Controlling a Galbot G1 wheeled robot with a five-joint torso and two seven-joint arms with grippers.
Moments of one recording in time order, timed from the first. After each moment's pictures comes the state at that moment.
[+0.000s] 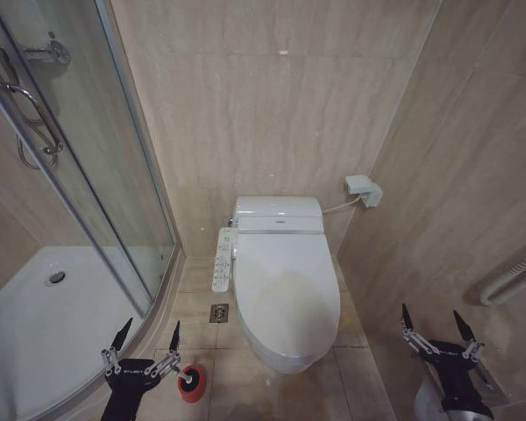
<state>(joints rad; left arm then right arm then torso) 2.01 -1.39 -0.59 -2.39 -0.06 -0.16 -0.06 -1.83 1.43 0.88 2.08 0.28 0.41 0.04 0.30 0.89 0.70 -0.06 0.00</state>
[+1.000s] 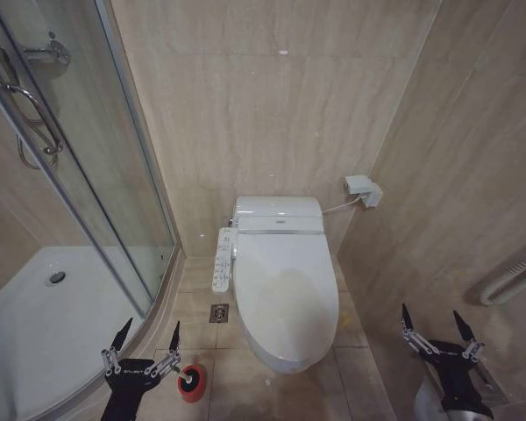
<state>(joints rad) 2.01 -1.38 -0.59 -2.39 -0.06 -0.16 -0.06 -1.83 1.43 0.88 2.08 0.28 0.41 0.04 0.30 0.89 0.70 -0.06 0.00</state>
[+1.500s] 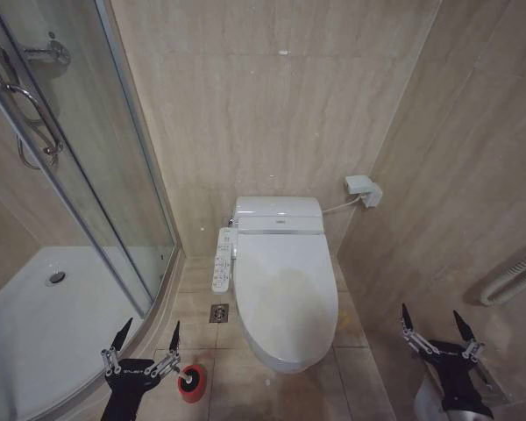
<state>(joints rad) 2.01 -1.39 -0.59 -2.39 -0.06 -0.16 -0.06 -1.83 1.43 0.88 2.08 0.28 0.41 0.04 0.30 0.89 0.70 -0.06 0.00</state>
